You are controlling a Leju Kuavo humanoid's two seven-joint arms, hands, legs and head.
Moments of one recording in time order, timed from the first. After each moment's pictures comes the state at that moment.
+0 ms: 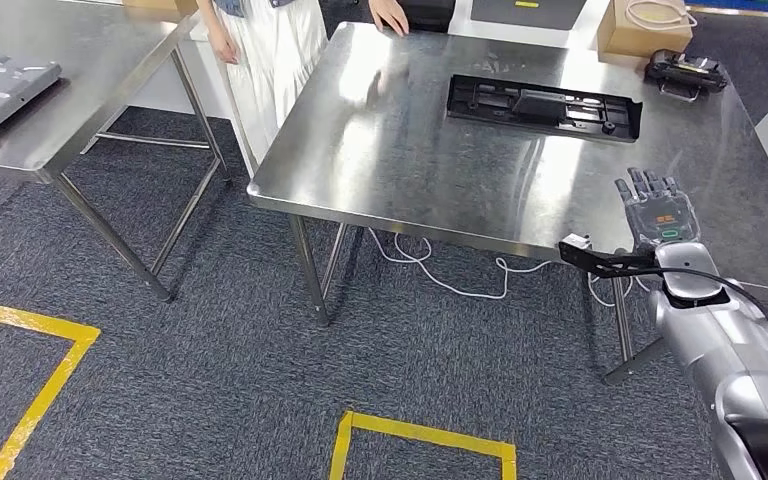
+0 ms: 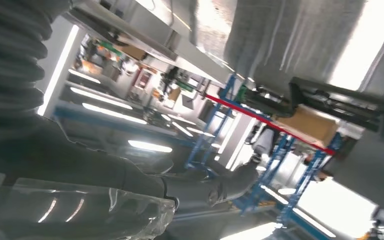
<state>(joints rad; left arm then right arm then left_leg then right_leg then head) -0.07 -0.11 0.80 -0.21 -0.51 0.16 -0.47 -0.86 -0.39 0.29 -0.38 1.36 -0.33 0.08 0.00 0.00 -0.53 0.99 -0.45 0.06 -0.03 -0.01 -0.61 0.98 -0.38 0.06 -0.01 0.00</state>
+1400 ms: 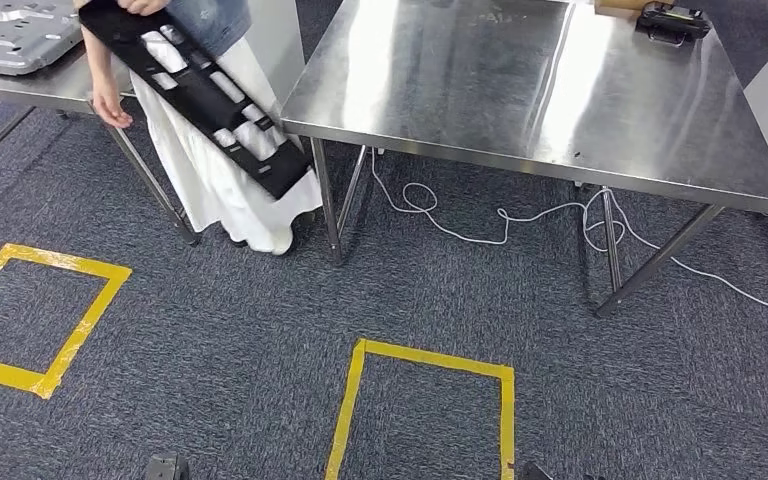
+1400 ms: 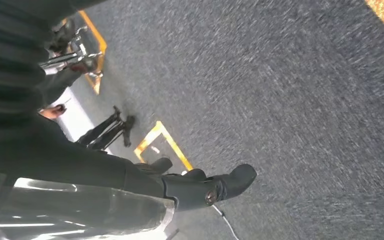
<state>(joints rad) -0.12 -0.11 0.81 -0.21 -0.58 0.17 -0.49 -0.14 -0.13 -0.19 -0.23 1.08 -0.29 0.20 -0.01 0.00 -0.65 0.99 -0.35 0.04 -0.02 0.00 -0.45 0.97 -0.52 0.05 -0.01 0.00</state>
